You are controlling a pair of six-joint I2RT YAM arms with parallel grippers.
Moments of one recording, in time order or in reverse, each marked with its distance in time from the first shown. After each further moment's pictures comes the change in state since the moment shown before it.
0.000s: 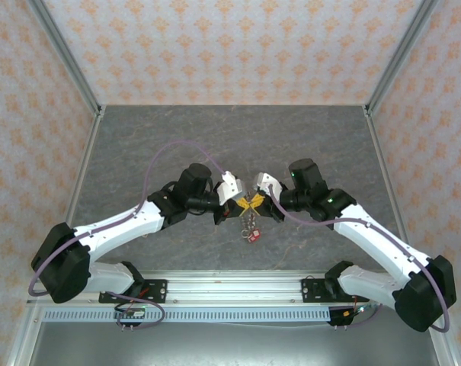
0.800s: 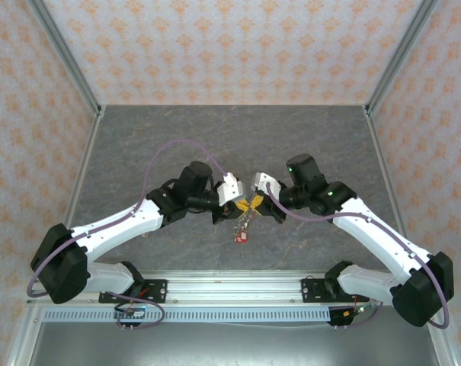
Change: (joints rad) left arm 0.000 -0.004 0.056 -0.115 -0.006 0.129; right arm 0.014 0.039 0.119 -0.178 -0.008 -0.088
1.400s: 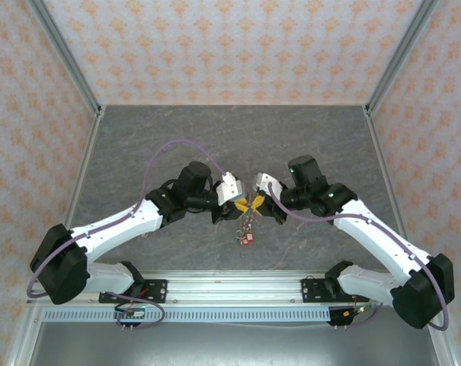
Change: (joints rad) left arm 0.006 -0.010 -0.014 0.024 -0.008 -0.019; right arm -0.012 -0.011 -0.027 0.017 -0.009 0.014
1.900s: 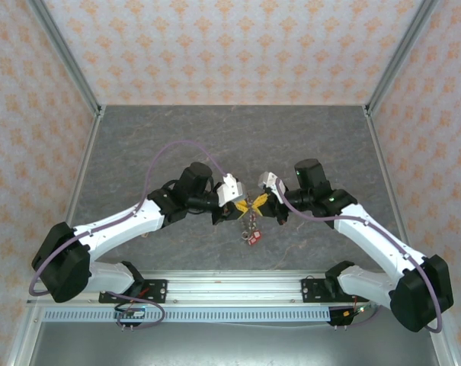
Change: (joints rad) left arm 0.000 0.021 -0.007 -0.023 0.005 0.019; right arm -0.078 -0.016 -0.115 0.167 -0.137 0.099
